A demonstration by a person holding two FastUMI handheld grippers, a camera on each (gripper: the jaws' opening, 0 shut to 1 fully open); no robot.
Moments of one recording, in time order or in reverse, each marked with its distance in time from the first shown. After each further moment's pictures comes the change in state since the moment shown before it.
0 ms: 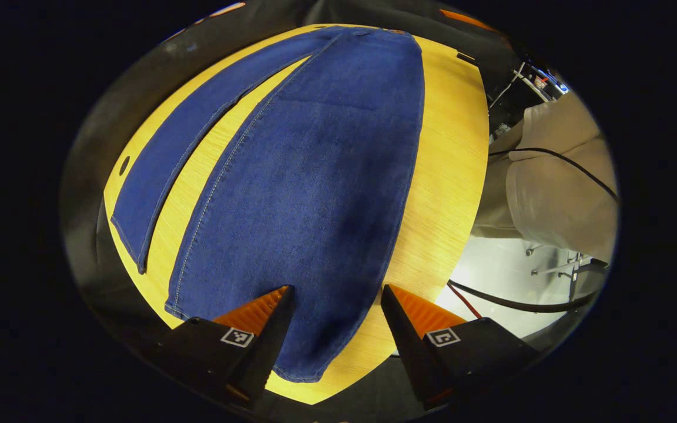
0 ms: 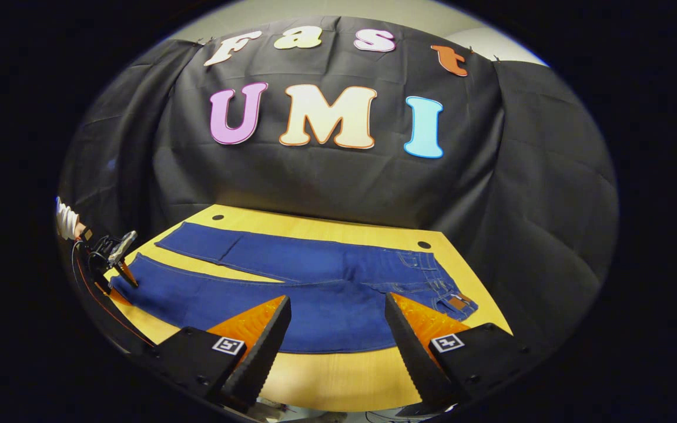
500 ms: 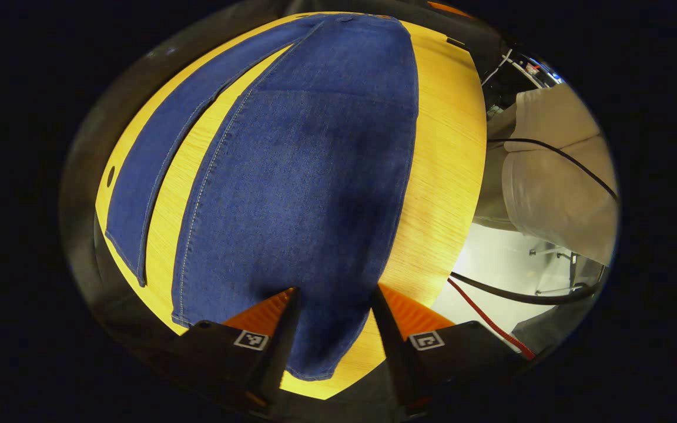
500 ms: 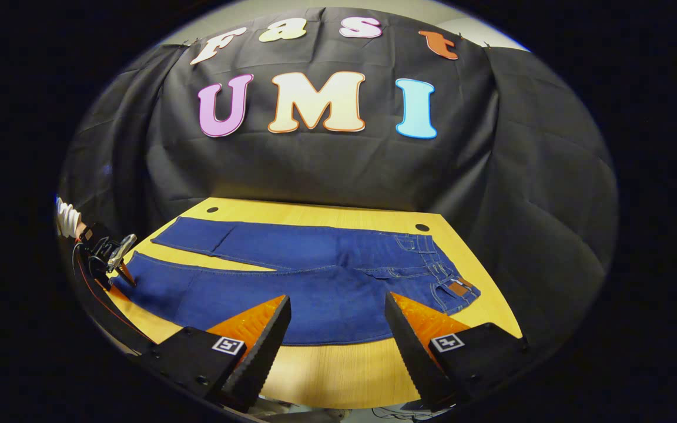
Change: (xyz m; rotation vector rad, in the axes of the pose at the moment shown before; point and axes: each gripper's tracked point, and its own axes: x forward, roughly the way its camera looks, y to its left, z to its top) left arm 0.003 0.003 0.004 0.080 0.086 -0.018; right arm 0.016 -0.017 -0.028 0.028 0.078 0.034
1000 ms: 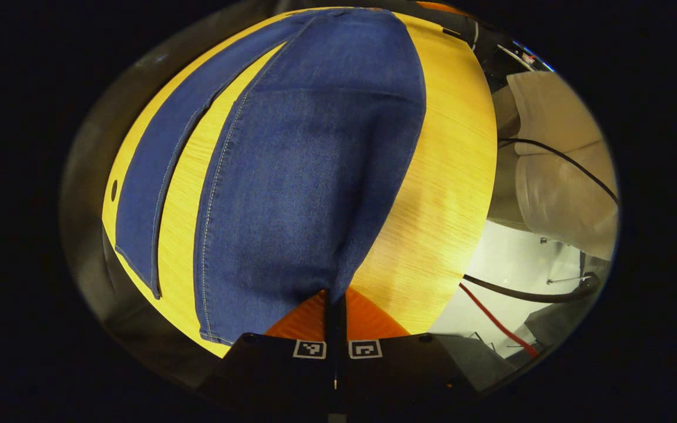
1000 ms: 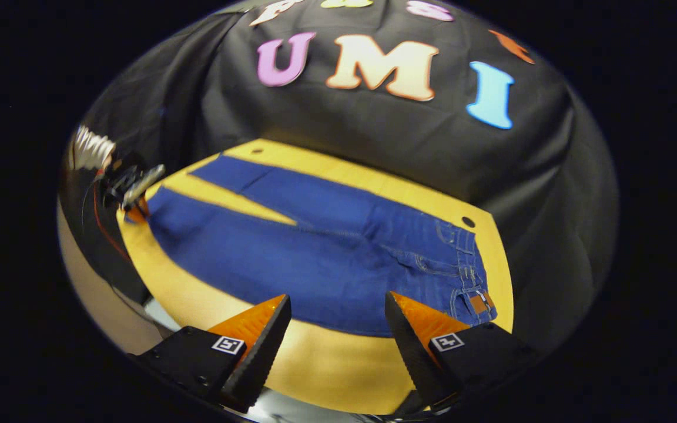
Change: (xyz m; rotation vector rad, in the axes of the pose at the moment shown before) left arm 0.004 0.011 0.005 0.041 0.067 0.046; right arm 0.048 -0.026 -0.056 -0.353 0.262 0.273
